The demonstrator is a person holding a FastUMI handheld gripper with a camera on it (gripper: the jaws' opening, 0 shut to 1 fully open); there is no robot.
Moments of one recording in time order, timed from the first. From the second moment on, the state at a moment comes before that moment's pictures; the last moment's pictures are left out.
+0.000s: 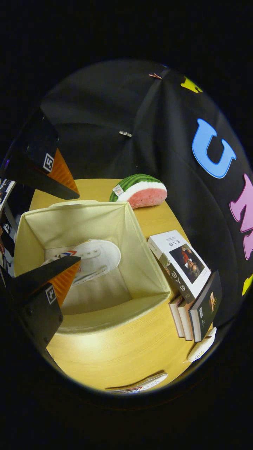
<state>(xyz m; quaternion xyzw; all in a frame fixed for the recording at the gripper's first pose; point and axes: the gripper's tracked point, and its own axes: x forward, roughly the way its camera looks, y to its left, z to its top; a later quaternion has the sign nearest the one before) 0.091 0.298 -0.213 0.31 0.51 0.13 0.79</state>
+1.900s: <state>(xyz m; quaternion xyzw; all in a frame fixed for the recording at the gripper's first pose) 0.059 -0.261 -0.370 0.07 0.55 0.04 0.83</state>
